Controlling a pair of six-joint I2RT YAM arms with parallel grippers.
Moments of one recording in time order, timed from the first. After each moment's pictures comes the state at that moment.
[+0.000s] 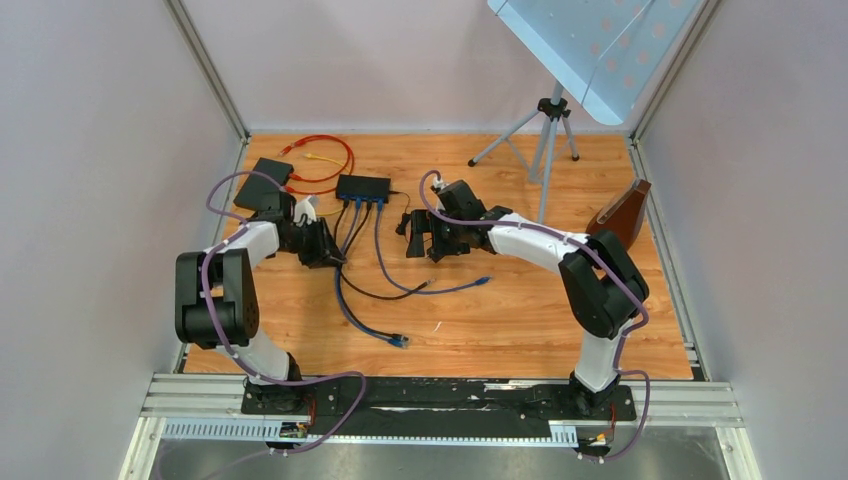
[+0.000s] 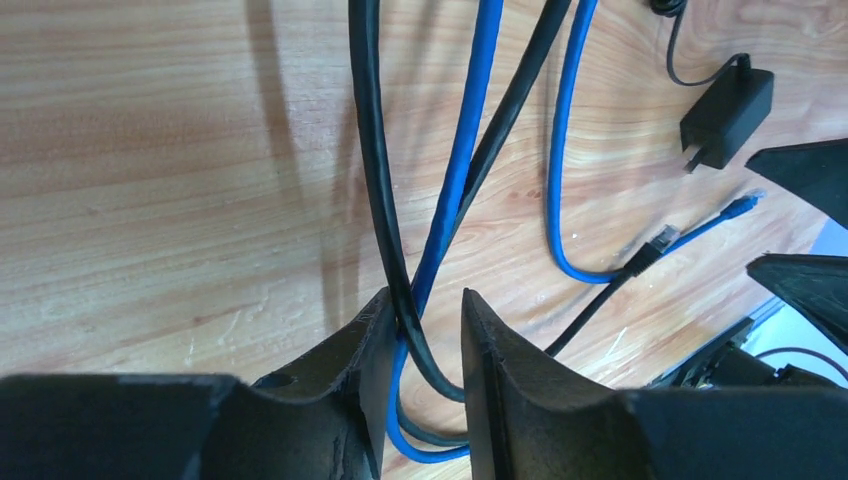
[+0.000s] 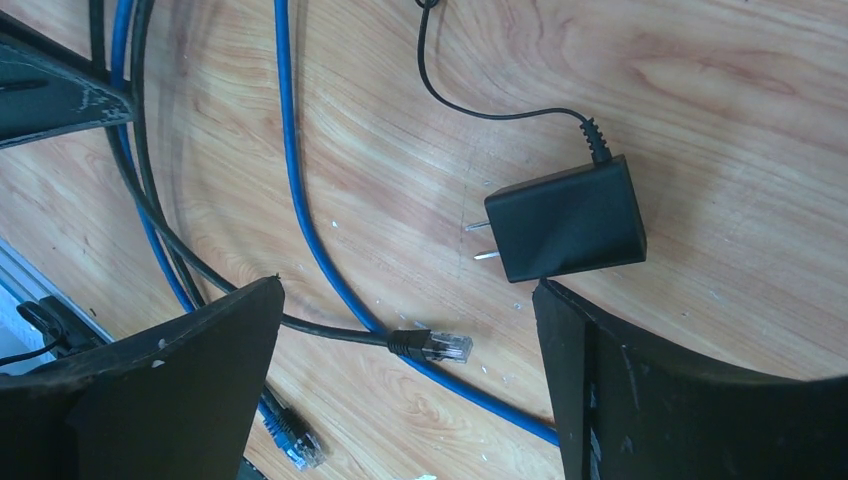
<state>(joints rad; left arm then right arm) 0.08 1.63 0.89 -0.44 0.58 -0.23 0.68 1.84 1.25 -0.26 -0.21 0.53</state>
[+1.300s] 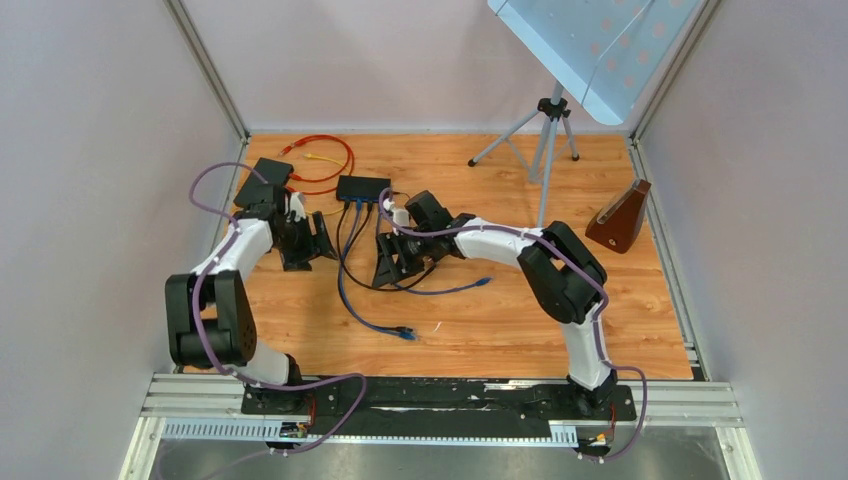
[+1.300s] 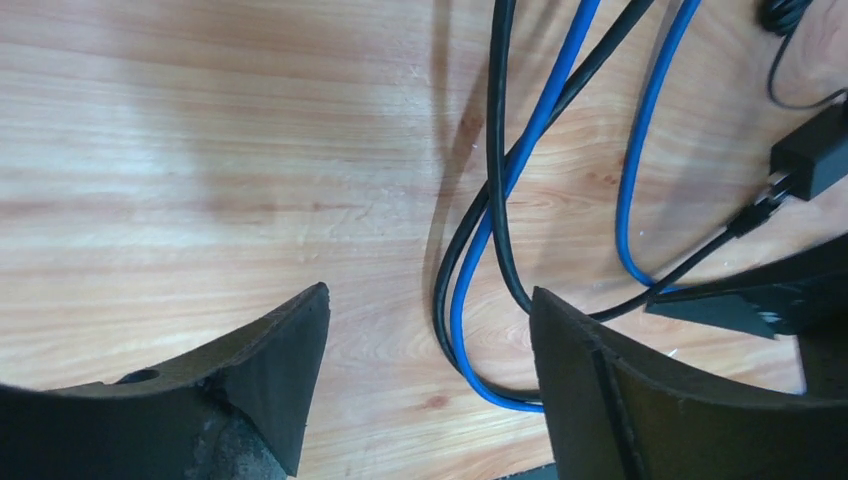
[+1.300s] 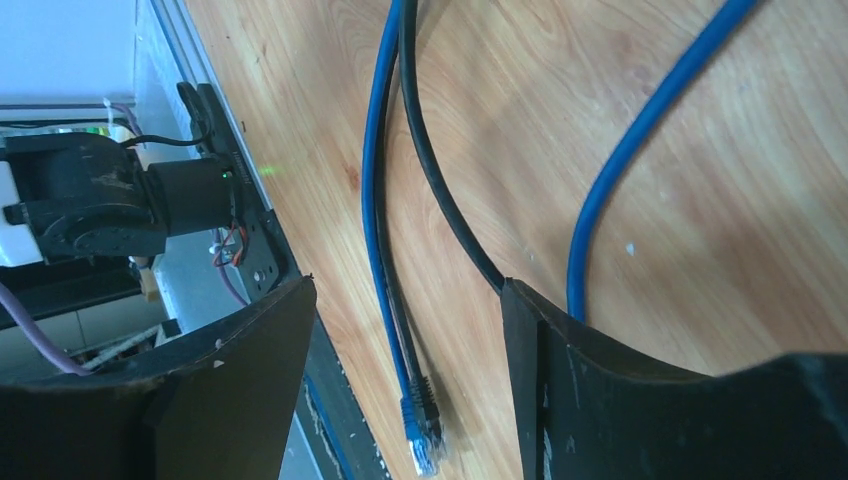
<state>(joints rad) 0.07 1.54 0.96 -0.65 0.35 -0.24 0.77 2.04 1.38 -0.17 -0.71 0.46</state>
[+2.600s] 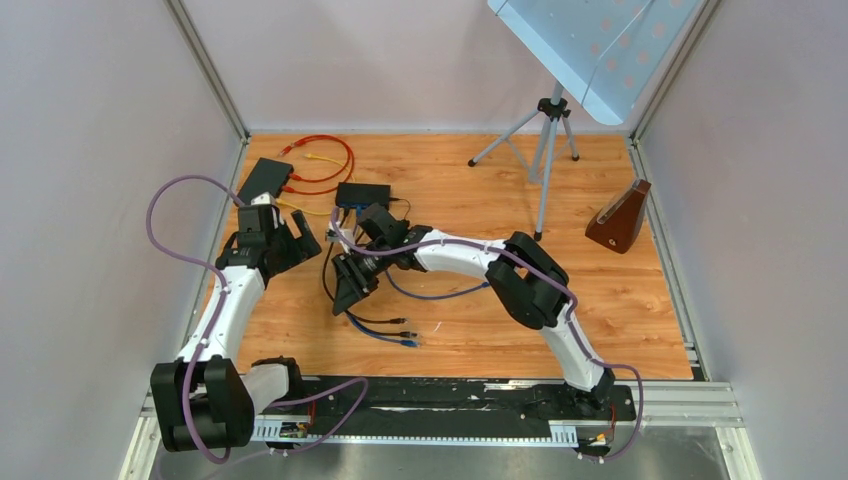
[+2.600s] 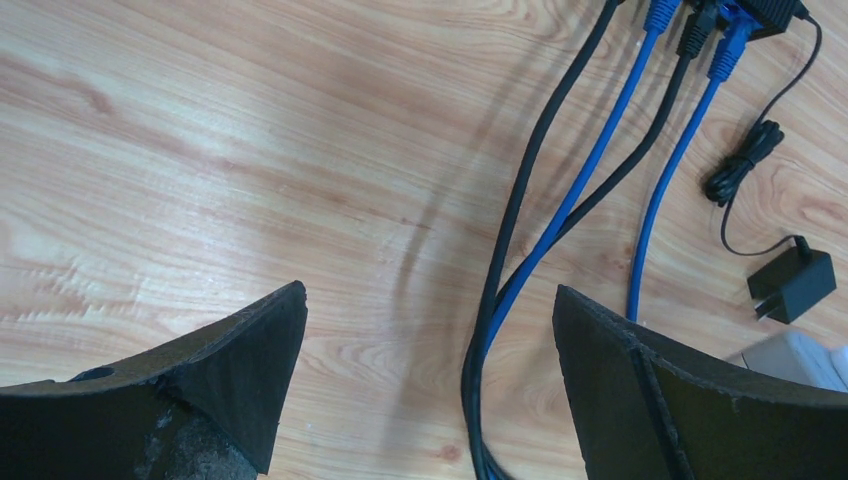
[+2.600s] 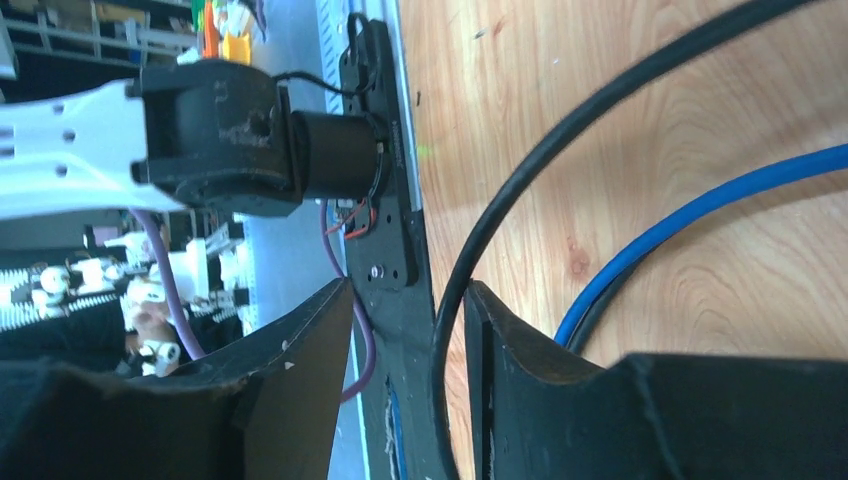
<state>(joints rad) 0.07 1.10 0.75 -0.49 0.06 -0.41 0.96 2.21 1.65 -0.15 -0.95 0.44</state>
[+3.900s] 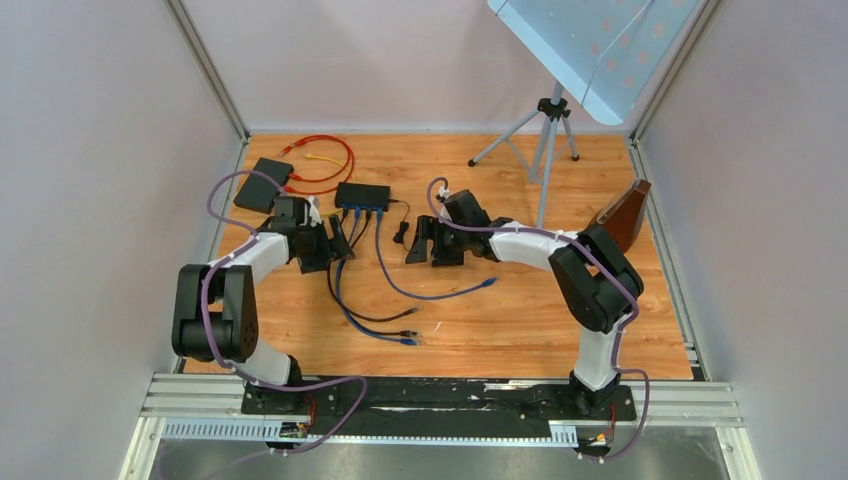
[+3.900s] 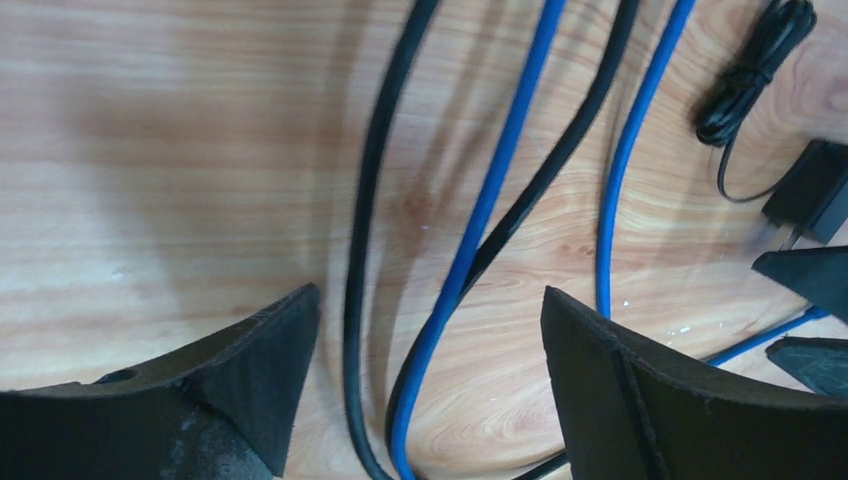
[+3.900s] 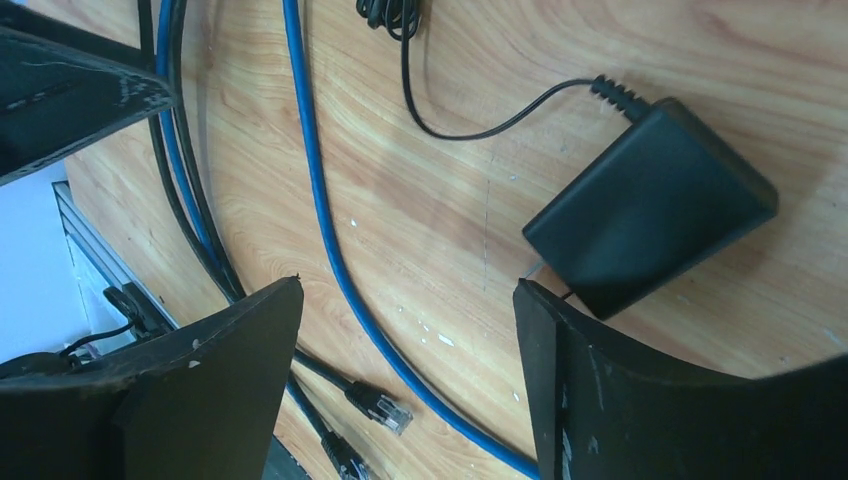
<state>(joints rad) -0.01 1.51 0.79 -0.31 0.29 -0.38 0.66 1.89 1.15 -0.07 -0.35 0.66</state>
